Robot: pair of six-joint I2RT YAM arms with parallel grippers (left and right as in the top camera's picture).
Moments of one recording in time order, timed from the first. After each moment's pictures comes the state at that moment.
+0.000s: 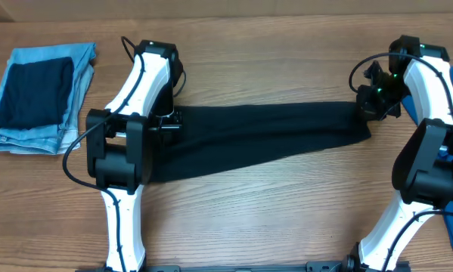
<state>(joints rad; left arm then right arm) -0.18 2.32 1.91 -1.68 -0.03 -0.31 -0.23 2.12 1.75 -1.27 -0.16 -0.09</state>
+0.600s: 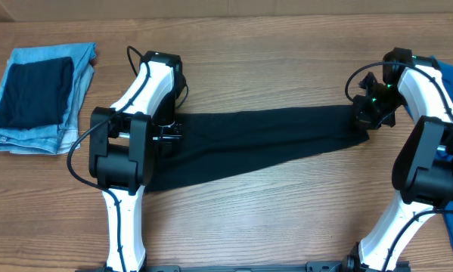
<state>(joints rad) -0.20 2.32 1.81 -1.68 -0.07 -0.34 -0.23 2.12 1.64 -1.20 -0.15 -0.08</state>
